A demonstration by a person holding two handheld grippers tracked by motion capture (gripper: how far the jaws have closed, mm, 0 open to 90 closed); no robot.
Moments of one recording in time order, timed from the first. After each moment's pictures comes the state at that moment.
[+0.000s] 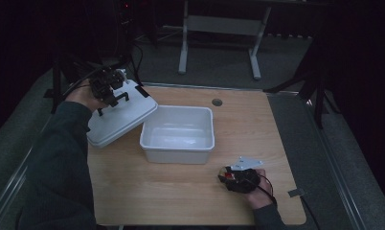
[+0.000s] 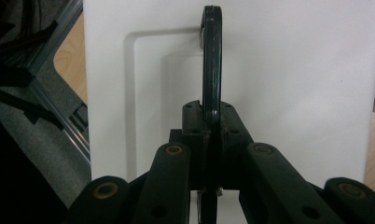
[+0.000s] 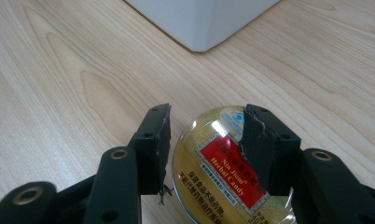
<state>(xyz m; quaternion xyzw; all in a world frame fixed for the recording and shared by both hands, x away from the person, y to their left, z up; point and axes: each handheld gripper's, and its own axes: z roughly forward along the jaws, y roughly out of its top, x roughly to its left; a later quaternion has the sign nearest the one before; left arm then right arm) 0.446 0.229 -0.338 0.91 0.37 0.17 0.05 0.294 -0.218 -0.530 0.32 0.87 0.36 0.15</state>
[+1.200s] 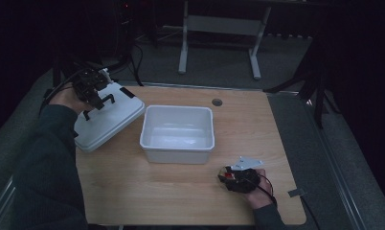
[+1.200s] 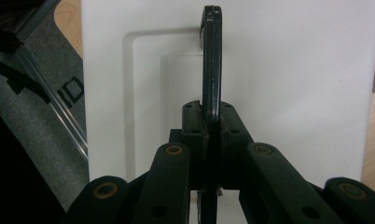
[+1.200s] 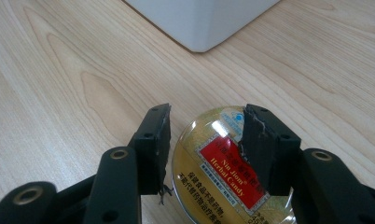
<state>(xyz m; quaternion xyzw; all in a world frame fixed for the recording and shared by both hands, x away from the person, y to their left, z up) 0.441 0.270 -0.347 0.89 0.42 0.15 0.05 0.294 -0.218 -0.530 0.32 0.86 0.36 0.15</state>
